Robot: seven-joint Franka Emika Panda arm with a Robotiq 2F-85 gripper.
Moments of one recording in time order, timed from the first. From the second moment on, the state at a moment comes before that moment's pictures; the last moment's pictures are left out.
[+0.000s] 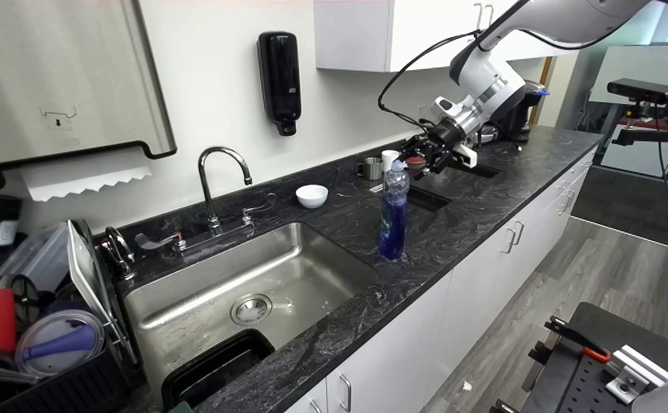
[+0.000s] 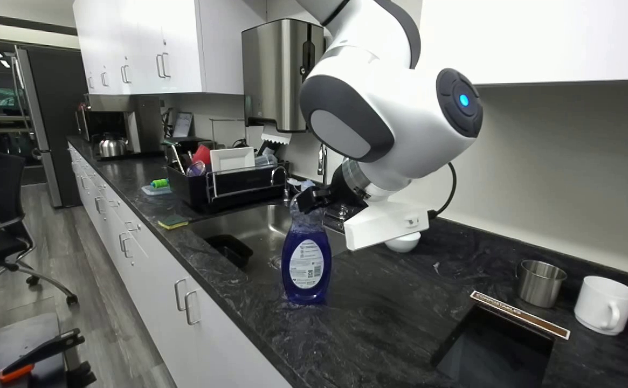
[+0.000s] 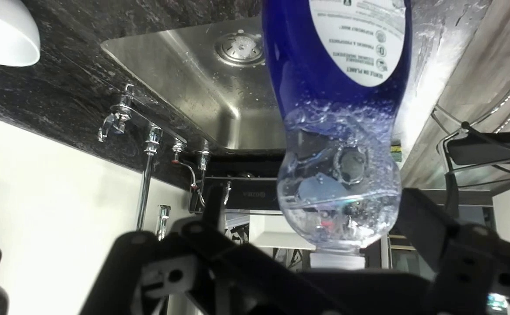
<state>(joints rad) -0.33 0.40 -0.18 -1.89 1.06 1.83 -2.36</state>
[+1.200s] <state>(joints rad) -0.33 0.40 -0.24 -1.86 0.99 2.09 -2.16</state>
